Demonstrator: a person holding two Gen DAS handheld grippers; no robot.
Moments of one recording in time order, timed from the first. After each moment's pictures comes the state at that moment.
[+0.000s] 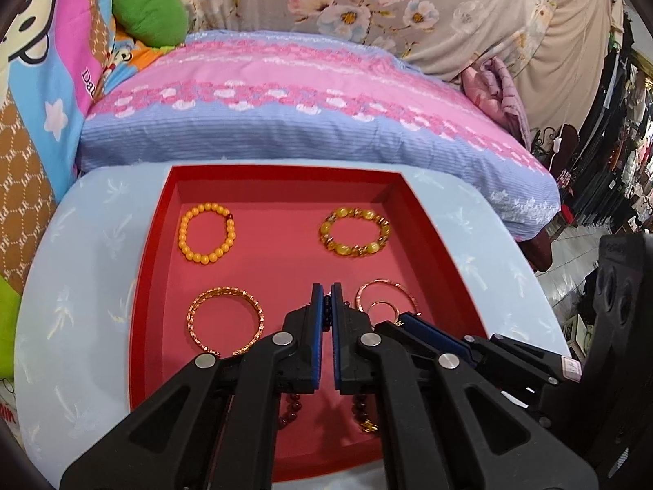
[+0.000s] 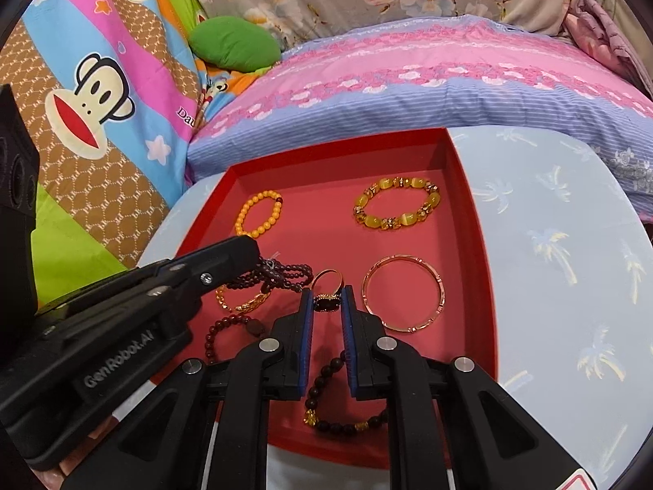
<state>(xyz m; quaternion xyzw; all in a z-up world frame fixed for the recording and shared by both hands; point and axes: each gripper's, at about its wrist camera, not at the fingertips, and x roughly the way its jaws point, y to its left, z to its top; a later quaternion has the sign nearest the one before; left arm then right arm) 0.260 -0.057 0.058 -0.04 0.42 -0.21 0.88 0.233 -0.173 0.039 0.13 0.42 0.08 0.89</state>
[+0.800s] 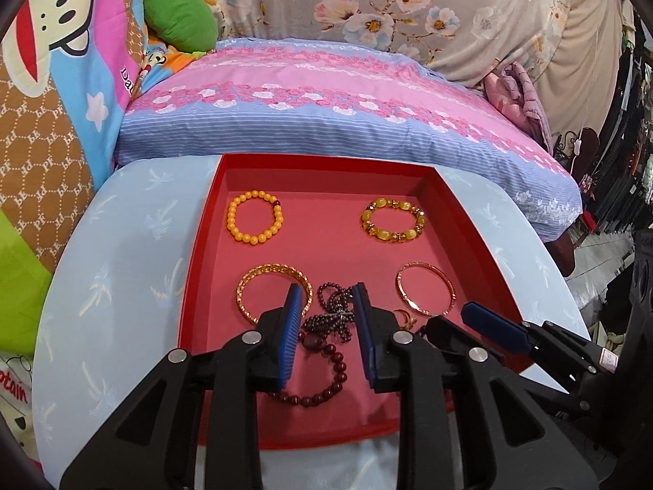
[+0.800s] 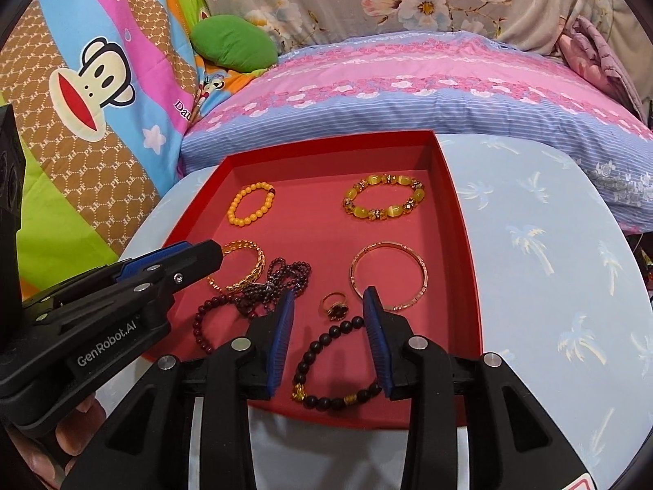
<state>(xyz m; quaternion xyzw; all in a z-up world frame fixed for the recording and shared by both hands) 0.237 -0.031 0.060 -0.03 0.40 -0.16 0.90 0.207 -0.167 0.041 0.09 0.41 0.05 0.91</state>
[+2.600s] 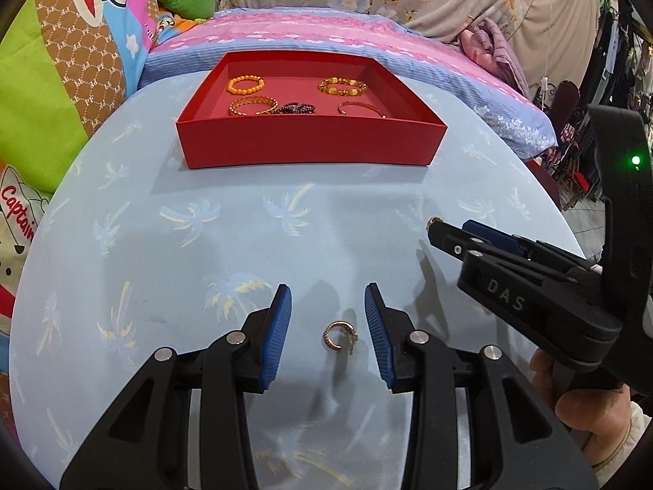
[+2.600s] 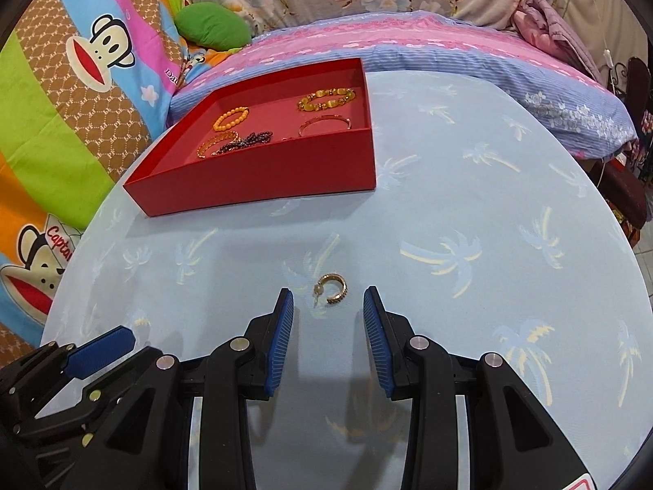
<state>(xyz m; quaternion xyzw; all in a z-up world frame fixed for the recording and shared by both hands) 0.044 -0.031 0.019 0.00 0.44 -0.17 0.88 0.066 -0.184 0.005 0.09 0.43 0.00 0.90</state>
